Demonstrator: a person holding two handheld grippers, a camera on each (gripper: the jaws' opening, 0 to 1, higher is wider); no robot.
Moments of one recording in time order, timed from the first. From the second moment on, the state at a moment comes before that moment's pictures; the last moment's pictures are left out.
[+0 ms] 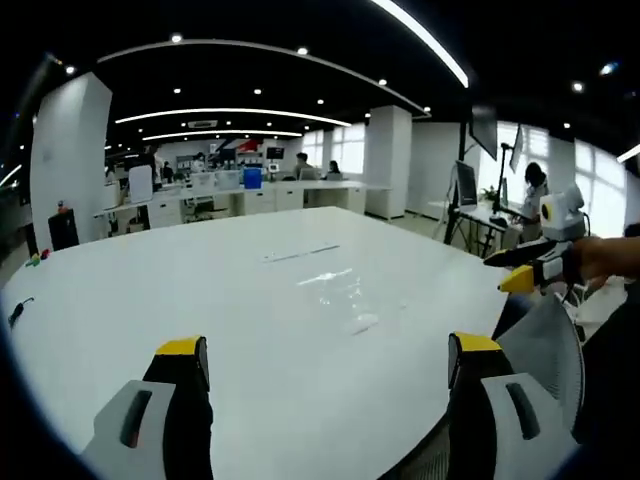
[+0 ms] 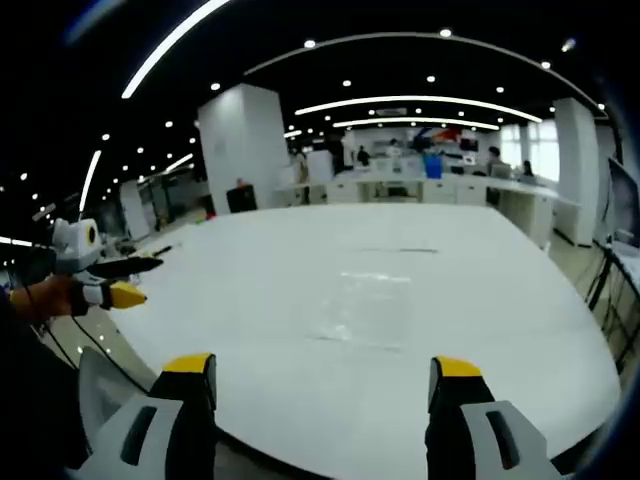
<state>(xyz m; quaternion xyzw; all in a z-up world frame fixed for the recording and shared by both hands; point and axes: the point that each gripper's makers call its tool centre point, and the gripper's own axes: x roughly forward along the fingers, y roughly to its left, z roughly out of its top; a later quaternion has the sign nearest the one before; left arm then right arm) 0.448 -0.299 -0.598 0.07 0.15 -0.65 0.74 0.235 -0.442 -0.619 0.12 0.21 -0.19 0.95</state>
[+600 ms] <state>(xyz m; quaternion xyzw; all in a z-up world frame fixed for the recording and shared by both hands) 0.447 -0.298 -0.600 0.08 0.15 -0.65 0.74 0.232 -0.441 -0.619 0.12 0.21 -0.19 0.95</state>
